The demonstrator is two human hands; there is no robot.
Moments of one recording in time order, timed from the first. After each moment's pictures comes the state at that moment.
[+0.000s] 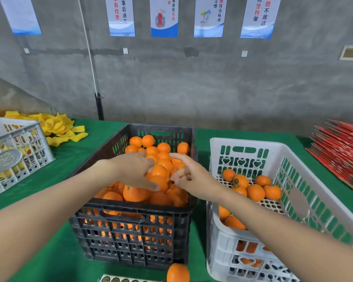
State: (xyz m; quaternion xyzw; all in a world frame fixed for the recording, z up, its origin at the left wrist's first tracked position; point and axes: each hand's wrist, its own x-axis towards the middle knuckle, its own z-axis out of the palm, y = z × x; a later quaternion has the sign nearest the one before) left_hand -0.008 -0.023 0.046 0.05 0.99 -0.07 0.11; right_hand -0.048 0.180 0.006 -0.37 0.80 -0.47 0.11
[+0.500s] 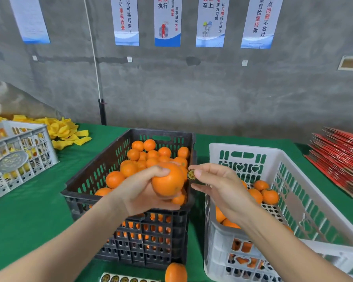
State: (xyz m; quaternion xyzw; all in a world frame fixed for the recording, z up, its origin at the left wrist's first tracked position) left_hand 0.051 0.031 0.029 -0.04 0.56 0.82 0.13; right_hand 0.007 0.224 0.031 -0.21 0.61 -0.75 0.16
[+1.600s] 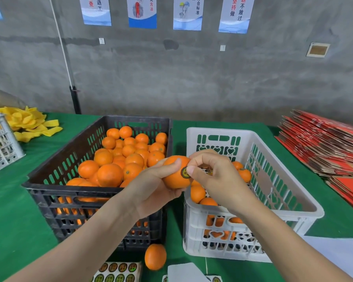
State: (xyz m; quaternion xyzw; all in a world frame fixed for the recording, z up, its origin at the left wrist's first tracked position) left_hand 0.055 0.110 0.017 0.01 0.54 0.83 0.12; right_hand 0.037 0.269 0.041 -0.28 0.82 -0.50 -0.05
